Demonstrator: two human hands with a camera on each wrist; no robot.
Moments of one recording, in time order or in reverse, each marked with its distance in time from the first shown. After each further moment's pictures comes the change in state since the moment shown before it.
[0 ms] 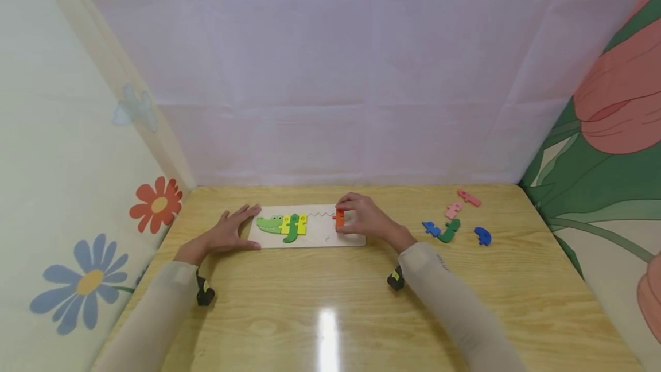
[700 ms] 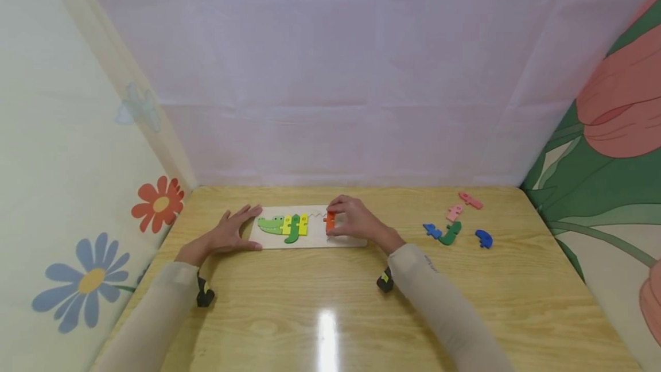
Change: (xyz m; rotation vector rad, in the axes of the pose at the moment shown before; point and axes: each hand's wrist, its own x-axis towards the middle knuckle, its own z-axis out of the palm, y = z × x) left_hand 0.000 -0.002 0.002 0.008 0.023 0.020; right_hand 0.016 -0.009 0.019 0.008 -0.061 0.087
